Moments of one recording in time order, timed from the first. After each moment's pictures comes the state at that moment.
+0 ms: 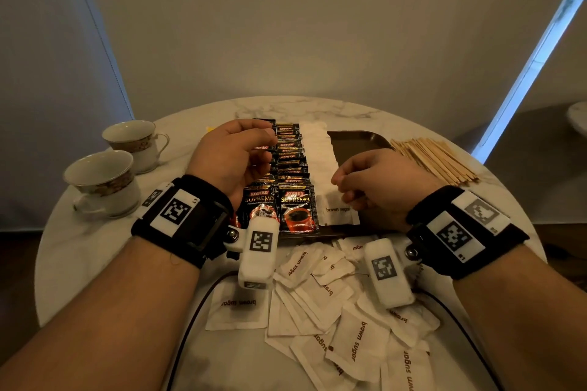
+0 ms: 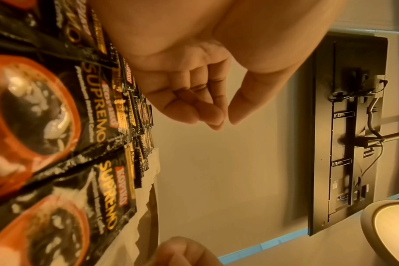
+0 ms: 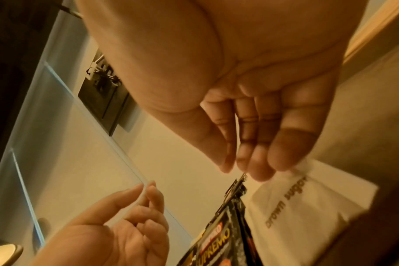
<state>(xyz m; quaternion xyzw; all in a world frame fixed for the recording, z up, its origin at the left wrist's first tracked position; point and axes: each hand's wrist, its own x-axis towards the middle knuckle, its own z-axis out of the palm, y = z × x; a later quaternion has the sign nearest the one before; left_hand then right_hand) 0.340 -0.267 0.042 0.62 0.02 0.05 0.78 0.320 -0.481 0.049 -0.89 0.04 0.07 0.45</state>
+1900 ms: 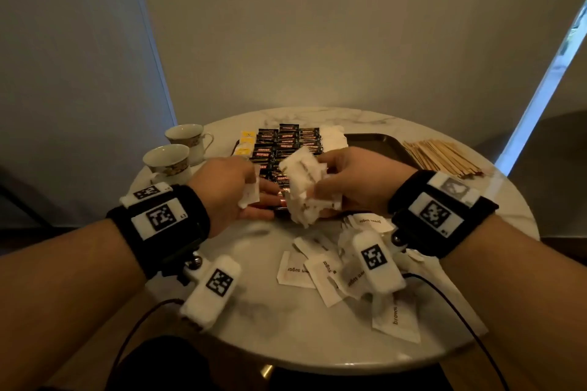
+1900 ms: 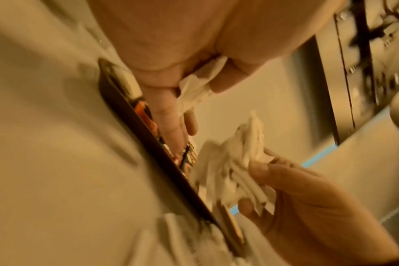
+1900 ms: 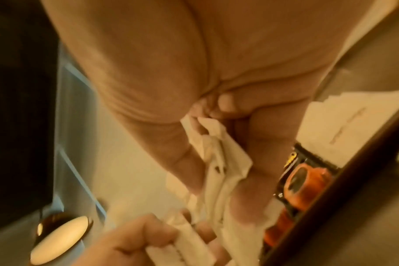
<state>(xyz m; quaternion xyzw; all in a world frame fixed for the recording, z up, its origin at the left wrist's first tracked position) 0.238 -0.230 0.052 0.69 0.10 -0.09 0.71 0.267 -0.445 0.065 -0.85 -0.13 0.17 0.48</state>
